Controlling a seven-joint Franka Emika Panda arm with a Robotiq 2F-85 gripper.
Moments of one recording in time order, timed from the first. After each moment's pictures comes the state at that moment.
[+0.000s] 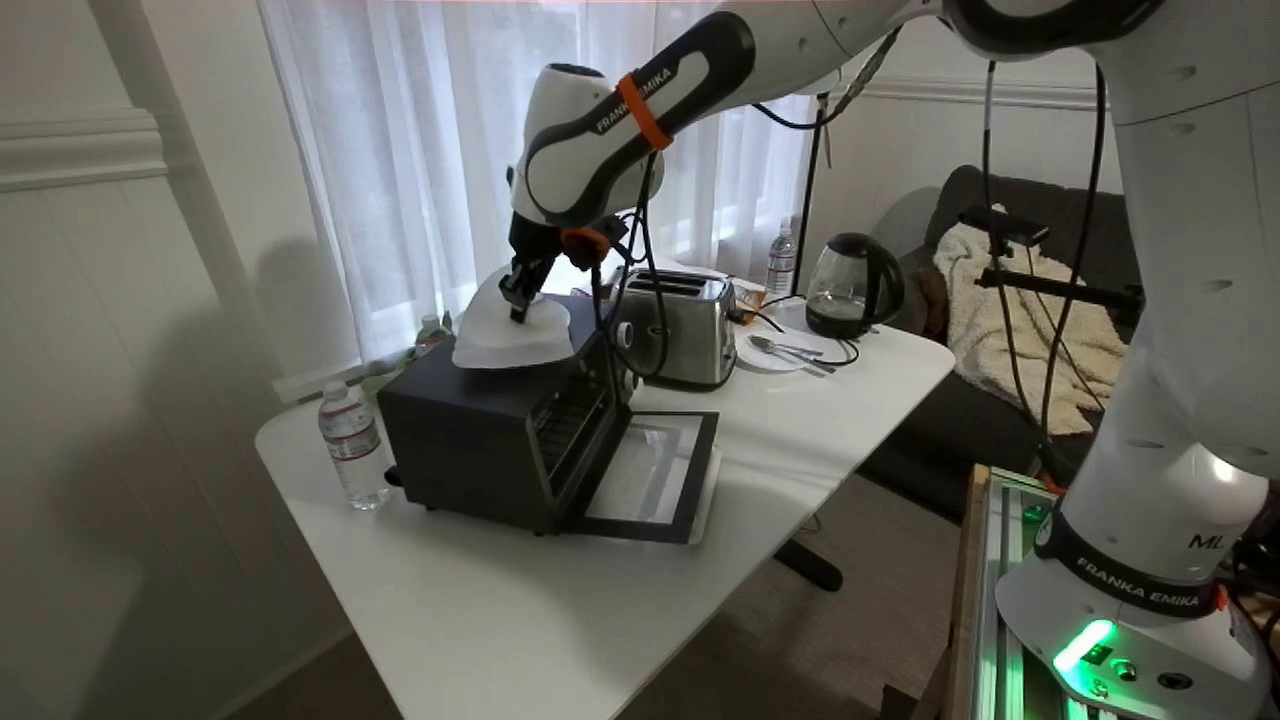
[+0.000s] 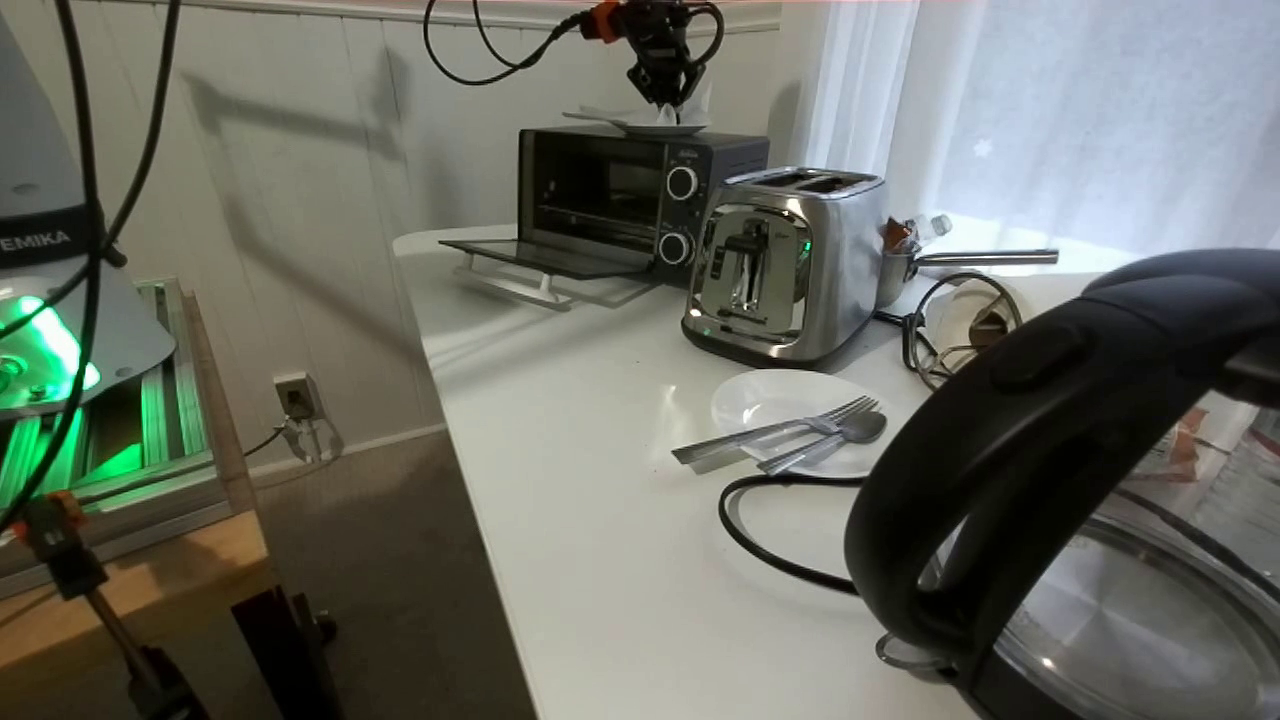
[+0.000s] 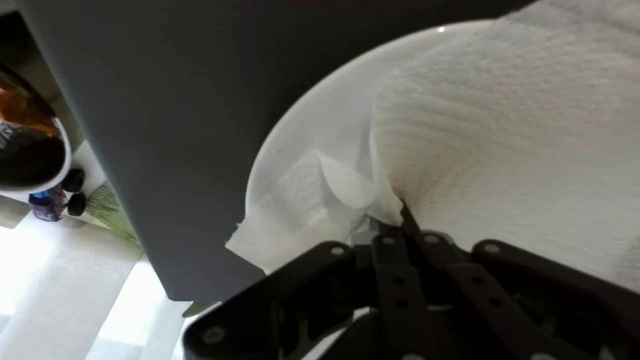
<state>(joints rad) -0.03 0.46 0.06 -1.74 0.00 2.56 -0.23</state>
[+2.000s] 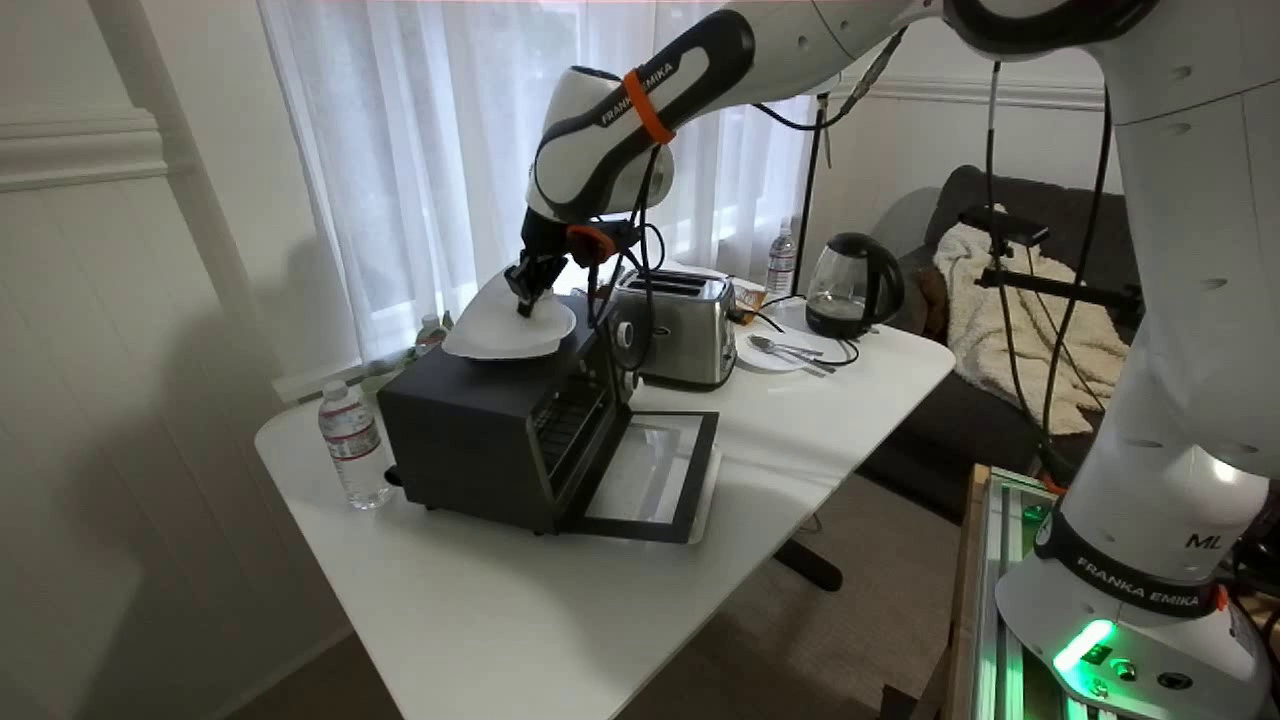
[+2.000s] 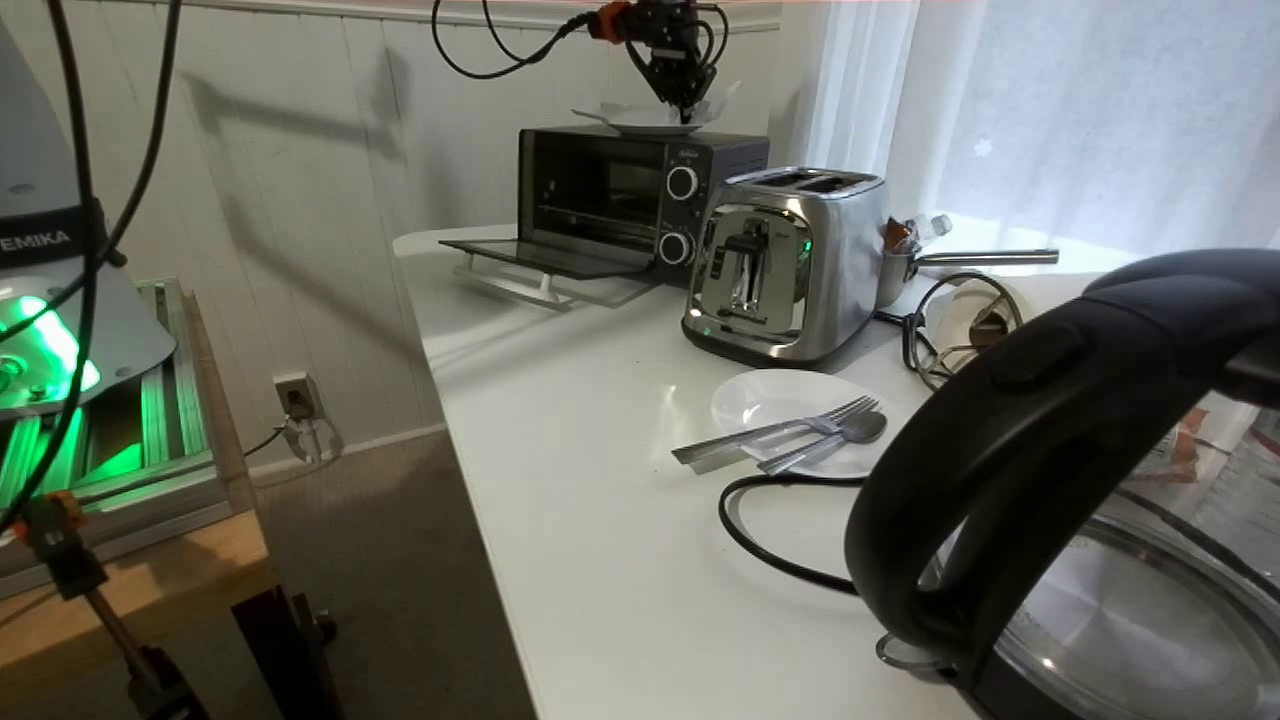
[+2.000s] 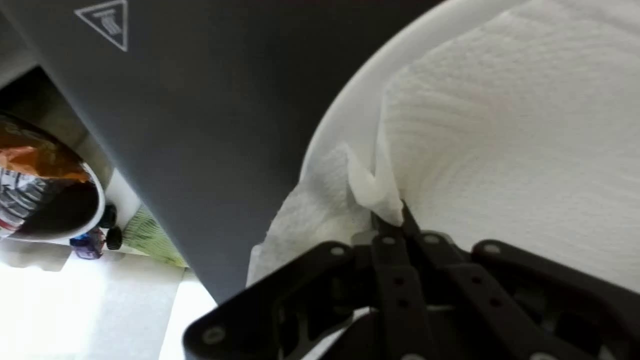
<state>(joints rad) -0.06 0.46 0.05 -1.75 0.09 2.61 -0.16</state>
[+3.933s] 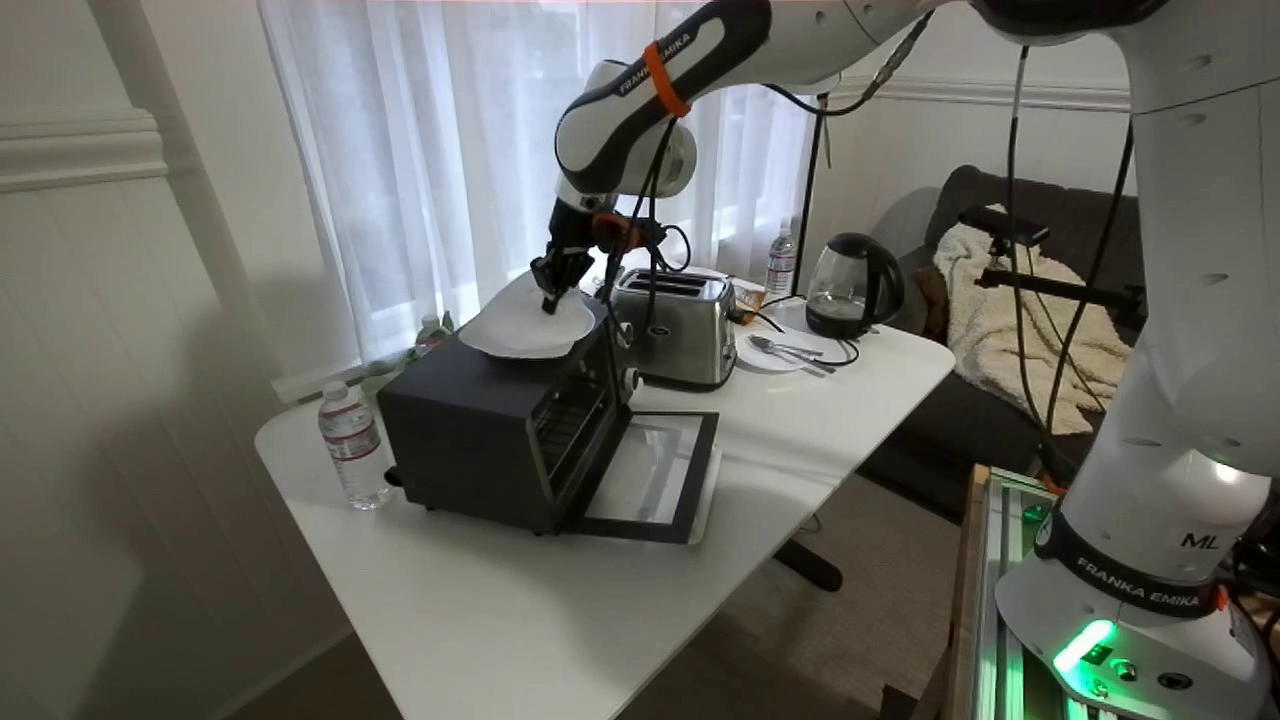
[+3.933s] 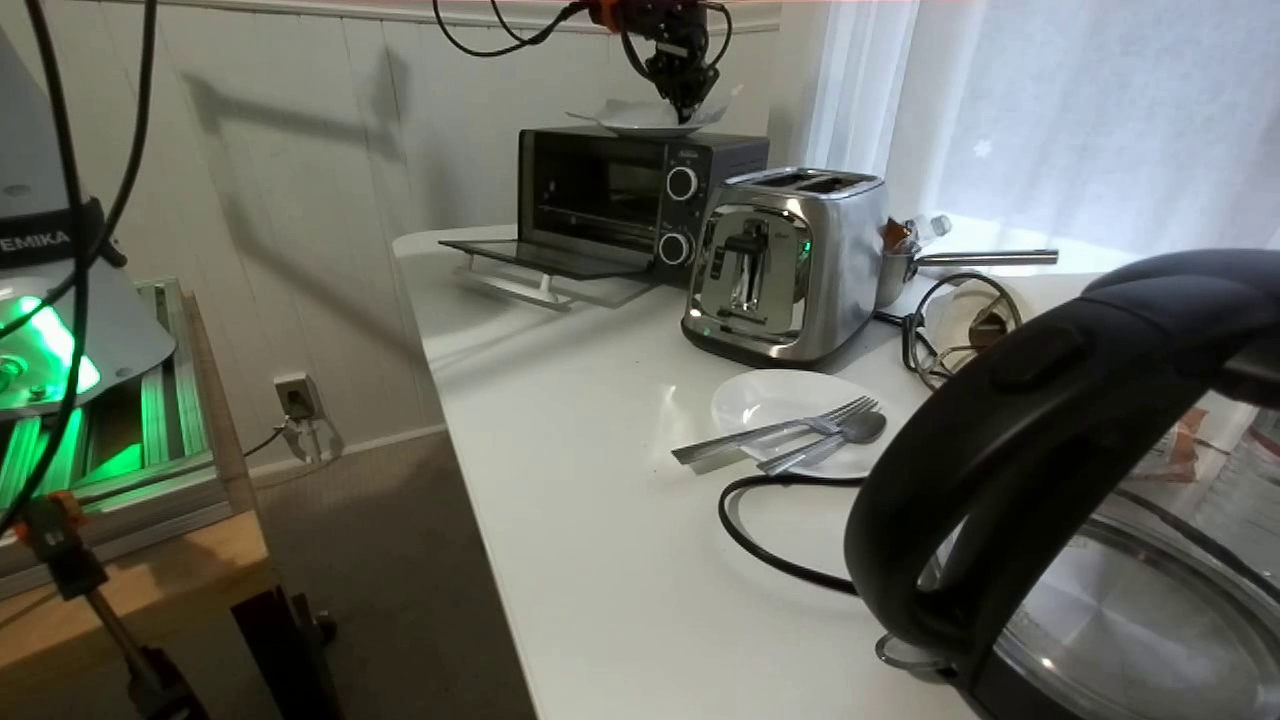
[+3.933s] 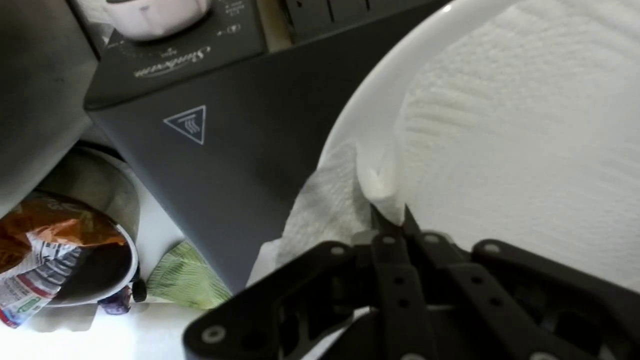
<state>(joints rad) -0.11 0.40 0.05 -1.80 0.23 2.53 -0.22</state>
